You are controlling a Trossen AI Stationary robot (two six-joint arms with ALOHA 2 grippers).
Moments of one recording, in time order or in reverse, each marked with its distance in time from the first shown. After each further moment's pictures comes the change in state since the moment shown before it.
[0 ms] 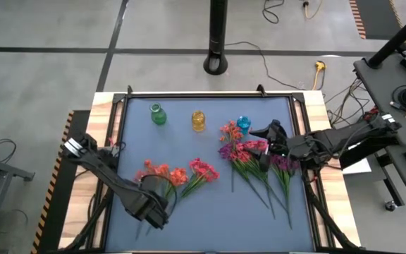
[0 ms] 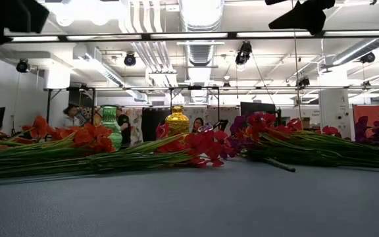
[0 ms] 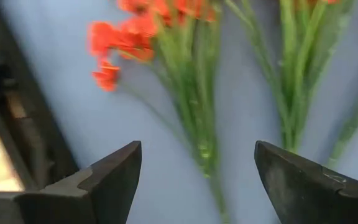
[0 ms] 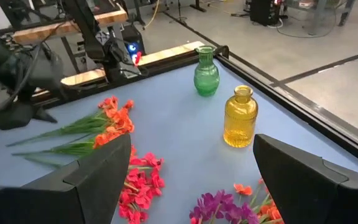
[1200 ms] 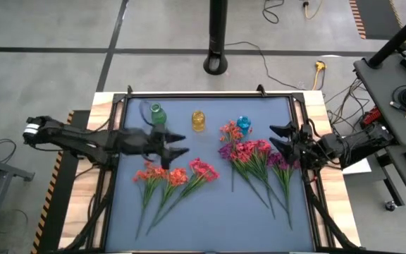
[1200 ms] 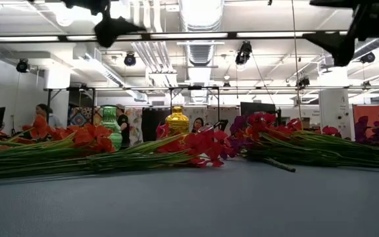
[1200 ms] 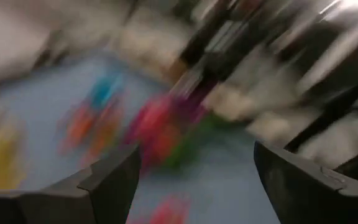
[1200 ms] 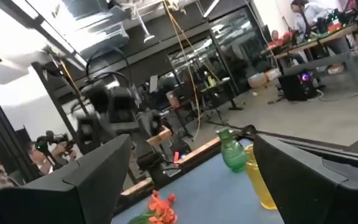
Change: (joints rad) left arm 0.539 -0.703 -0.523 1.280 -0.235 1.244; right arm 0.000 -0.636 -0.622 0.640 0.005 -0.051
